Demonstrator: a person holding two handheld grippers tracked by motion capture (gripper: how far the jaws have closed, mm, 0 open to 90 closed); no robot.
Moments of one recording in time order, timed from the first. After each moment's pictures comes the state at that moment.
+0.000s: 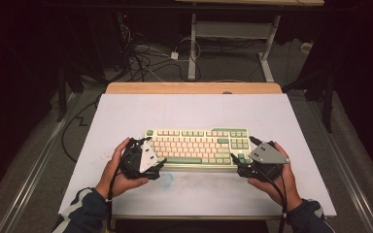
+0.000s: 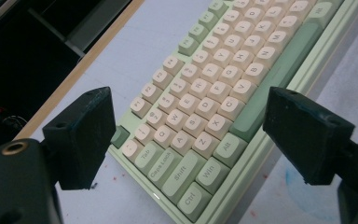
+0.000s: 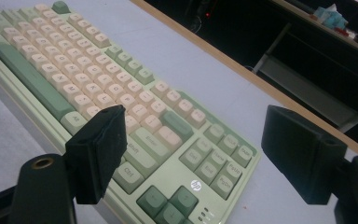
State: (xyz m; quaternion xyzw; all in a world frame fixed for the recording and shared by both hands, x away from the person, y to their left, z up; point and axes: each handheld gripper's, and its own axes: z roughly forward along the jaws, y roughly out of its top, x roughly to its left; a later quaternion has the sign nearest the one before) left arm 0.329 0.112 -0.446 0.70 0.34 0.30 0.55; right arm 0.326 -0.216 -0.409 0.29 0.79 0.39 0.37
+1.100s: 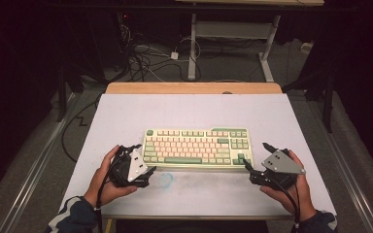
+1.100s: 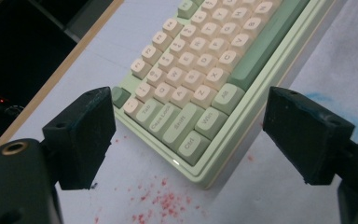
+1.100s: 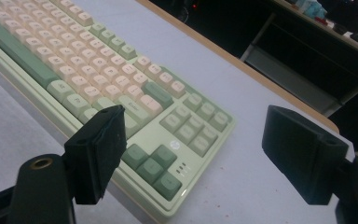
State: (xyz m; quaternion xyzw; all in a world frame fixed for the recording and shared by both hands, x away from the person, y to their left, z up) left arm 0.312 0.141 -0.459 0.71 0.35 0.30 0.54; right arm 0.305 -0.245 -0.413 0.31 0.78 0.38 0.39
